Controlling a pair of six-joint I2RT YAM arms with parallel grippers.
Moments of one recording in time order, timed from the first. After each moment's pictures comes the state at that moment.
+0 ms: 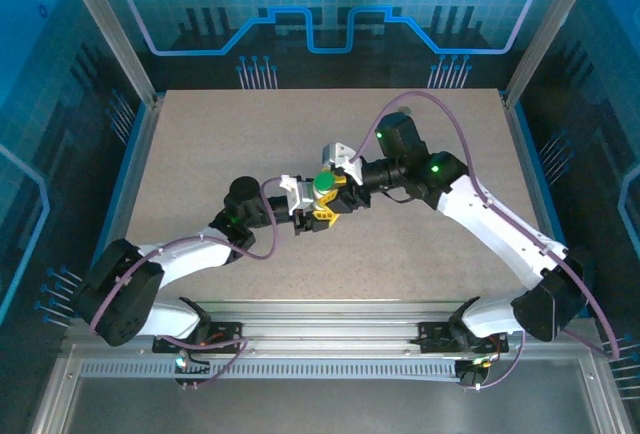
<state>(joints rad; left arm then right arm) -0.55 1.36 0.55 0.82 0.77 0.10 0.63 1.38 1.32 -0.61 -0.75 -0.51</state>
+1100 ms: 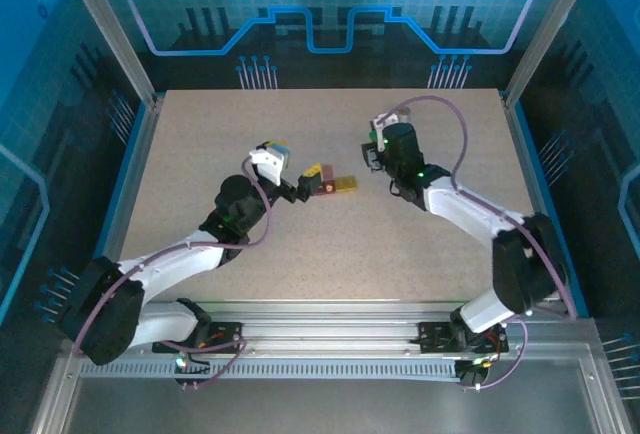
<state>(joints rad) -0.55 1.24 0.59 0.68 -0.03 -0.06 0.47 1.57 1.04 -0.03 0.25 0.09</state>
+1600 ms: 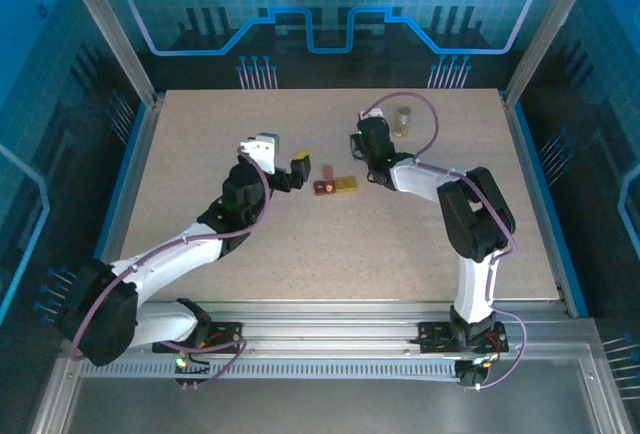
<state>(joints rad) -0.55 1.24 0.68 0.42 -0.28 -0.21 0.46 1.96 1.27 0.12 0.35 0.22</state>
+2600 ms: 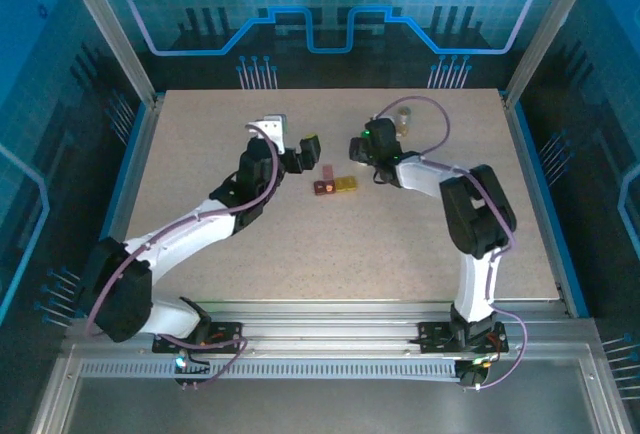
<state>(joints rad) -0.55 1.41 0.94 0.21 -0.31 -0.39 0.40 1.91 1.22 0.01 0.20 0.41</state>
